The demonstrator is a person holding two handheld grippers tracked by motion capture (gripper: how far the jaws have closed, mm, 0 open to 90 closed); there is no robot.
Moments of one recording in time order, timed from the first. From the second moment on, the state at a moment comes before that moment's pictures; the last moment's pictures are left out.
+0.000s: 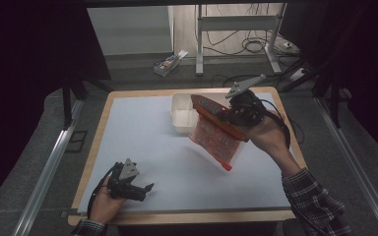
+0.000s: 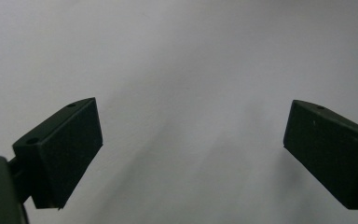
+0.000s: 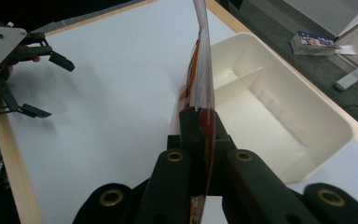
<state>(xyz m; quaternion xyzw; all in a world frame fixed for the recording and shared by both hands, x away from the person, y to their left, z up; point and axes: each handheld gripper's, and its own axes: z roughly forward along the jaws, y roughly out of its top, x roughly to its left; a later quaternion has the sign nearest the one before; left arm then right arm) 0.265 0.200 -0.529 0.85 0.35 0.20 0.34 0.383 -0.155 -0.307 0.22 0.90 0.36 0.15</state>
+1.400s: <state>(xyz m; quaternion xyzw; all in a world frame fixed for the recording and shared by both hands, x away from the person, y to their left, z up) 0.265 0.201 -0.528 0.84 0.36 0.19 0.35 0.479 -0.155 -0.257 0.26 0.88 0.36 0.18</state>
